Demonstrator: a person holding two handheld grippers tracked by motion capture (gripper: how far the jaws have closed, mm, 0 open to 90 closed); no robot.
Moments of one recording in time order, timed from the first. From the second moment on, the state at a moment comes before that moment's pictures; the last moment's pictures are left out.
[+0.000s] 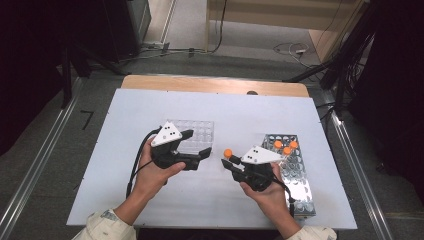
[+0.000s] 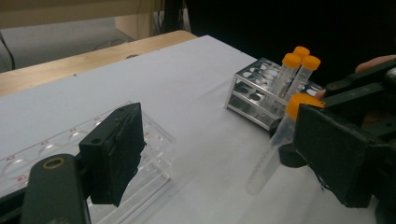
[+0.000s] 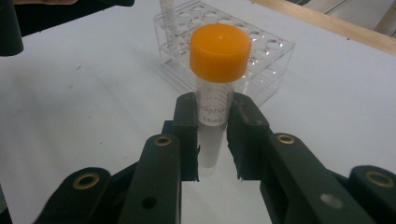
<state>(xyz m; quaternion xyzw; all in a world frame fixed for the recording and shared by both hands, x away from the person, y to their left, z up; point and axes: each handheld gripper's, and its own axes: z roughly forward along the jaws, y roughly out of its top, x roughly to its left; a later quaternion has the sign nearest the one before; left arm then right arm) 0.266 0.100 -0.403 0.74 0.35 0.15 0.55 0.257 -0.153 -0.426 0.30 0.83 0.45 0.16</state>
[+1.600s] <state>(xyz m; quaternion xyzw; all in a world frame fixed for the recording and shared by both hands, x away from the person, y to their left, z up) 0.258 0.081 -0.417 0.77 0.30 0.15 0.55 0.260 -0.117 -0.431 0.27 0.84 0.45 0.14</state>
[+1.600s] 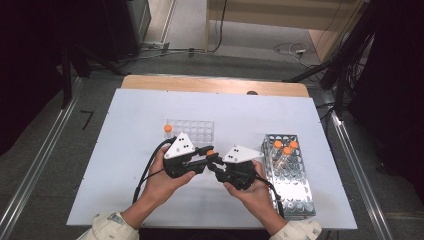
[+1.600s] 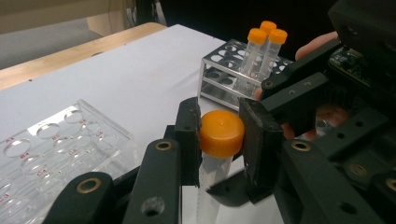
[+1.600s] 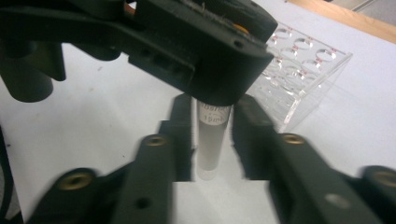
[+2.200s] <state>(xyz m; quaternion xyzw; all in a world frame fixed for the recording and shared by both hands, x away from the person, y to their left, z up) 0.274 0.128 -0.394 0.73 0.35 0.19 0.56 0.249 -0.139 -0.434 0.29 0.83 0.46 0.13</state>
